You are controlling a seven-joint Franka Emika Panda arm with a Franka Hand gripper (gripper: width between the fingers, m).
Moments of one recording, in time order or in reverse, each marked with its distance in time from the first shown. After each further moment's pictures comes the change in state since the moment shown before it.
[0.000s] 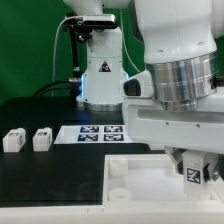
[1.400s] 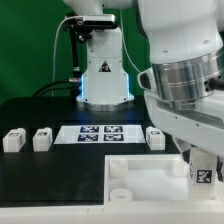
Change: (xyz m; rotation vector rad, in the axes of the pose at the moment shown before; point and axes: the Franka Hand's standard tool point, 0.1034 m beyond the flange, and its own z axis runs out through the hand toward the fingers) arm -0.013 -0.002 -0.003 -0.003 -0.069 0.142
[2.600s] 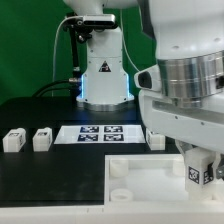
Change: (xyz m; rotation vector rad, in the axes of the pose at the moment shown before) arm 0.003 -0.002 0.000 0.004 0.034 0.190
